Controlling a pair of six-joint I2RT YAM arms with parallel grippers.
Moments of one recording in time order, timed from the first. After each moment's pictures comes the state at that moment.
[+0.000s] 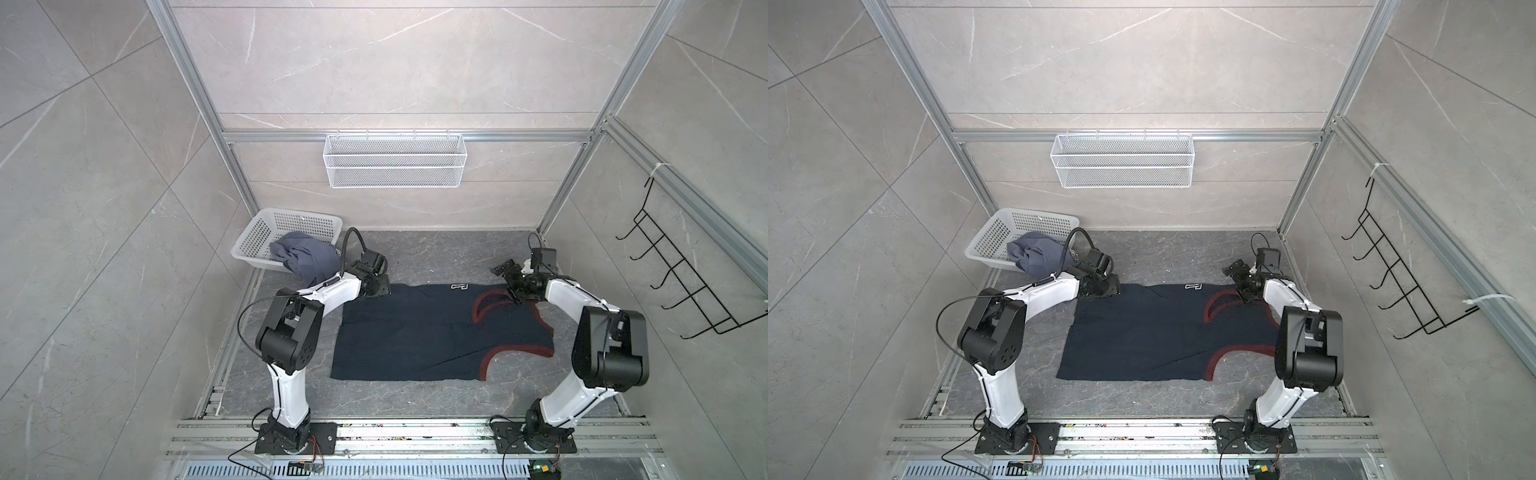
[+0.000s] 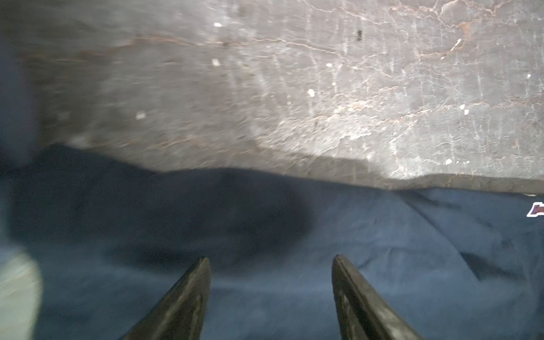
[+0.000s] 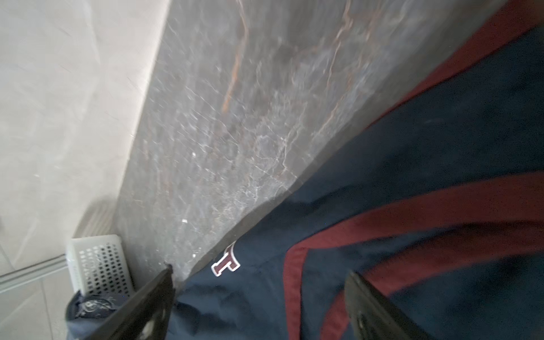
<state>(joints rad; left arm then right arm) -0.50 1.94 1.33 -0.41 -0.03 -0.58 -0.14 1.76 1.10 -0.28 -0.37 0.79</state>
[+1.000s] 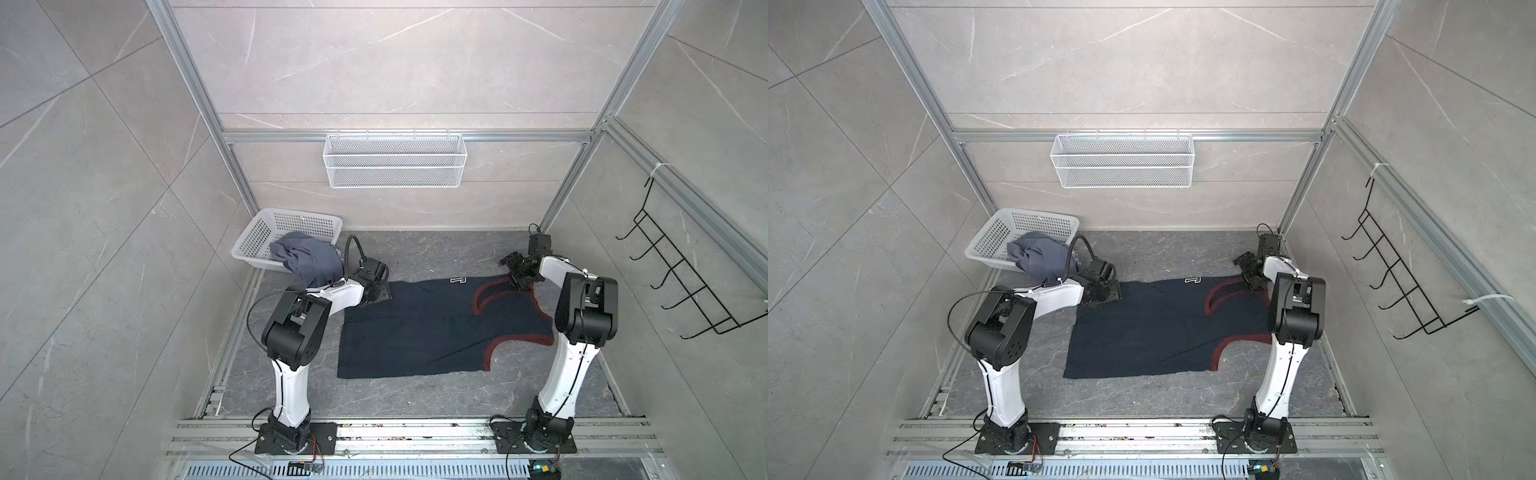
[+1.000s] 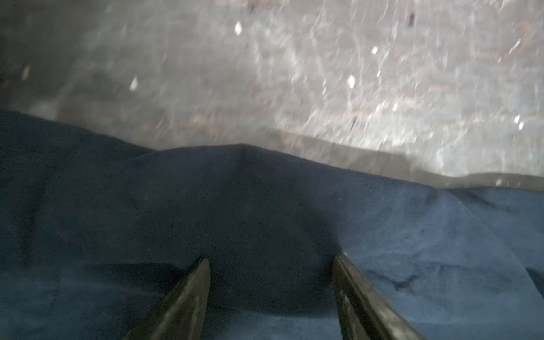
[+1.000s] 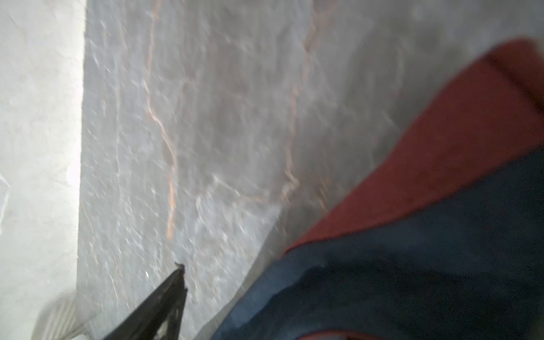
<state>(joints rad) -0.51 1.99 1.28 -0.31 -0.07 -0.68 -0.20 2.14 1.52 -0.42 -0.25 0.85</state>
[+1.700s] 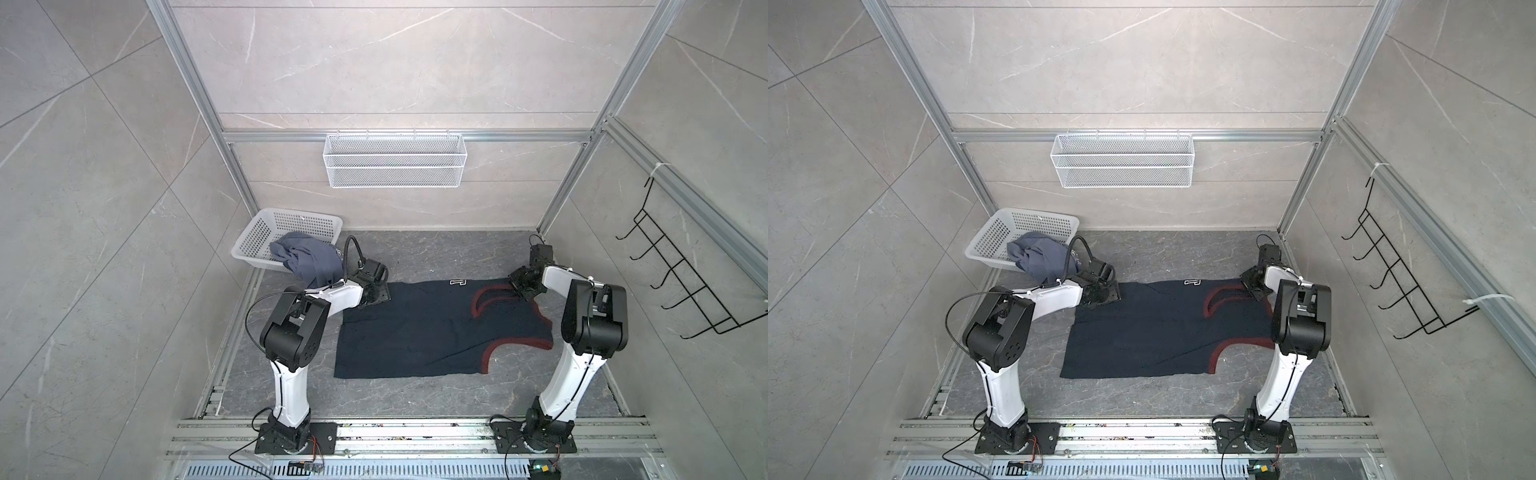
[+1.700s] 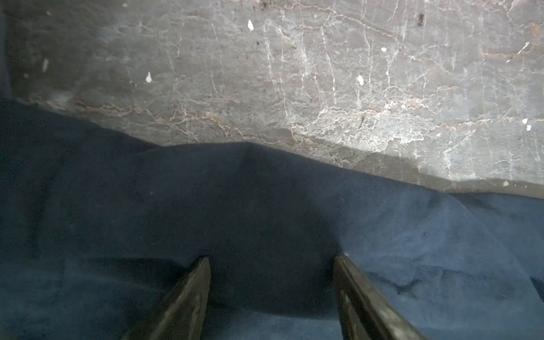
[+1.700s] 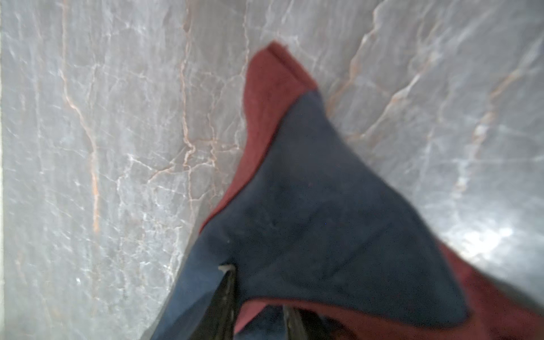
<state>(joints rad) -0.51 1.94 1.22 -0.30 -0.10 -0.69 -0.20 1.99 1.31 -0.41 -0.10 0.82</state>
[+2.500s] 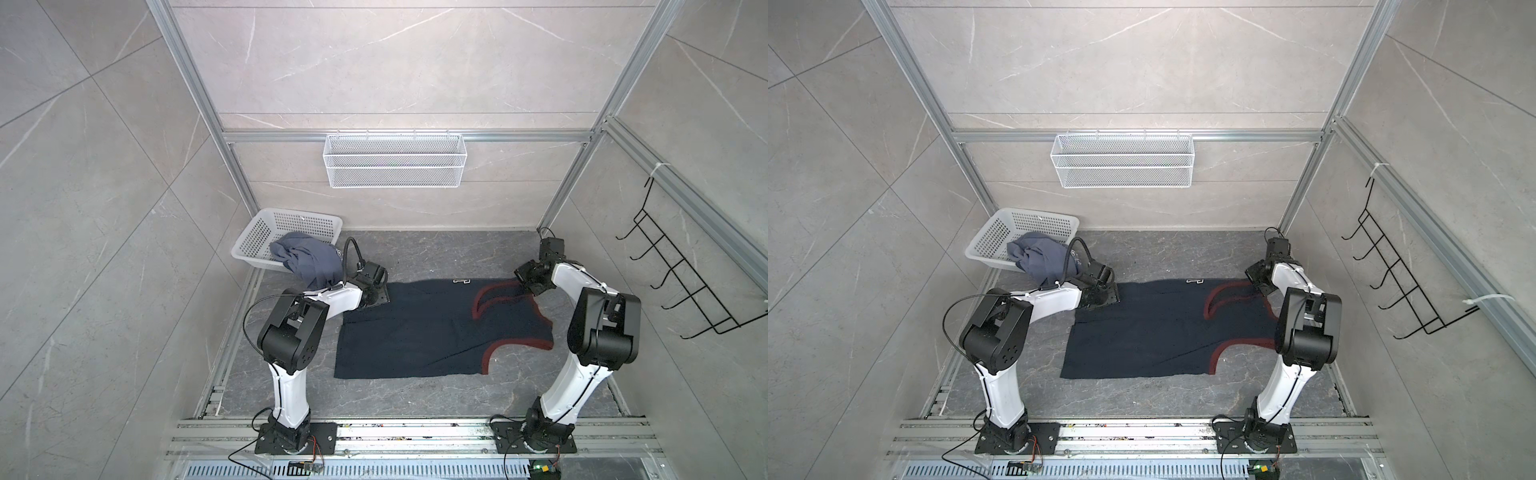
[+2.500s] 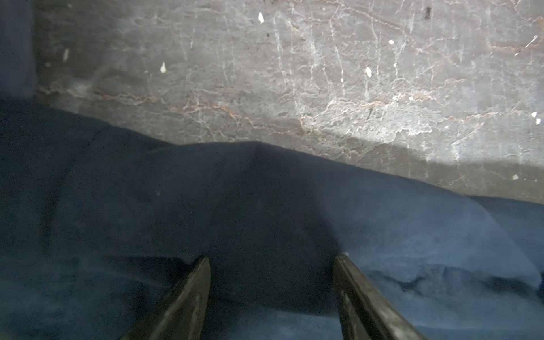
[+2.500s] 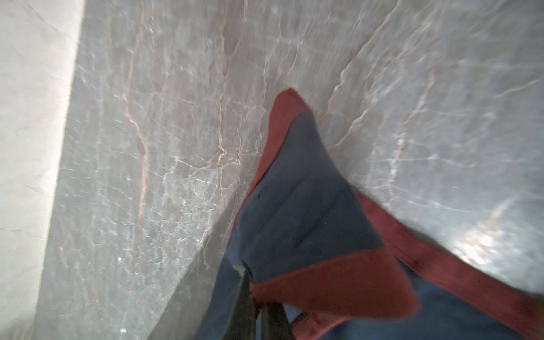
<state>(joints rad) -0.51 1.92 1.18 -0.29 -0.12 -0.69 -0.24 1.88 1.33 -0.50 -0.10 0.81</state>
